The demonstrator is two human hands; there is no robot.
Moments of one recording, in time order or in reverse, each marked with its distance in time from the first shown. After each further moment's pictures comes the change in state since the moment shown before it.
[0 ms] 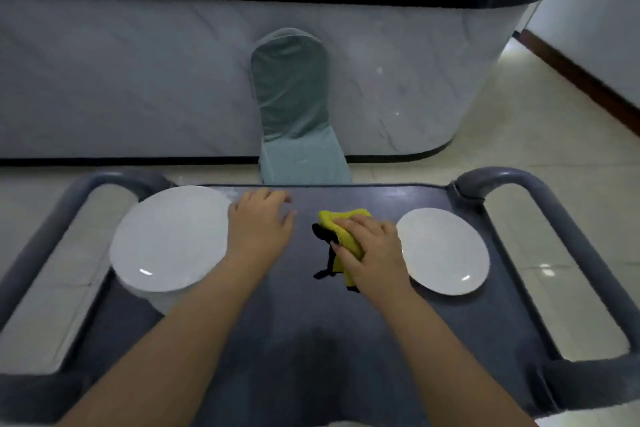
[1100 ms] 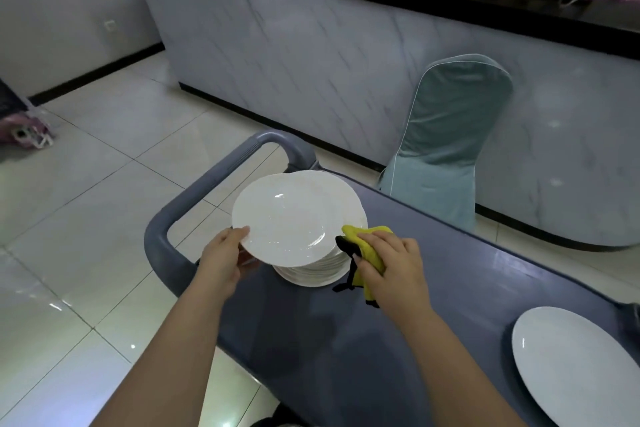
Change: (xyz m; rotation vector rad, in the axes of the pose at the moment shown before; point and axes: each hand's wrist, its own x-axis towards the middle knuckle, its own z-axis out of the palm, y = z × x) left_hand -0.137 -0.164 -0.056 -1.240 0.470 -1.329; right_hand 0.037 -0.082 0.089 0.194 -0.315 -0.250
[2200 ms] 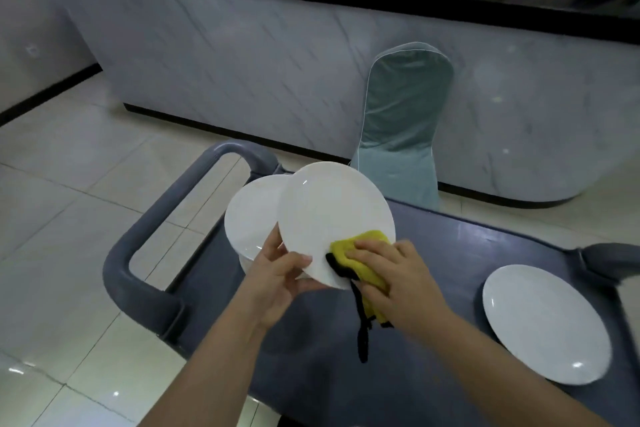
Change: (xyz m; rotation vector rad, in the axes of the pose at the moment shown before) left_hand -0.089 -0.010 0.076 -0.134 -0.716 -0.026; right_hand -0.036 0.007 -0.050 -0.180 -0.034 -0.268
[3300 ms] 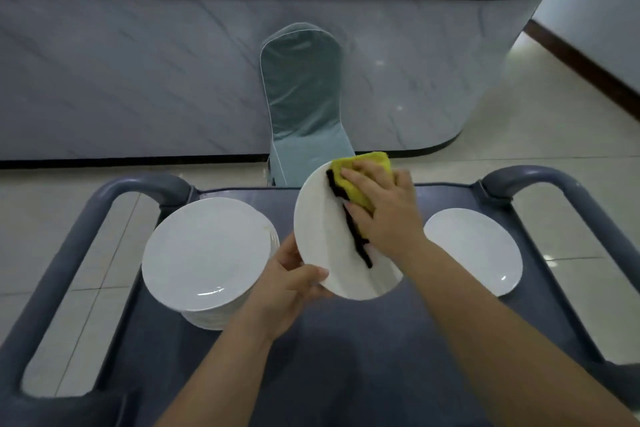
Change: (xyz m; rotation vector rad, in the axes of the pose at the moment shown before) left_hand 0.052 -0.030 0.039 0.137 -0.435 -0.209; right_hand 0.035 0.046 -0.038 -0.304 0.378 0.358
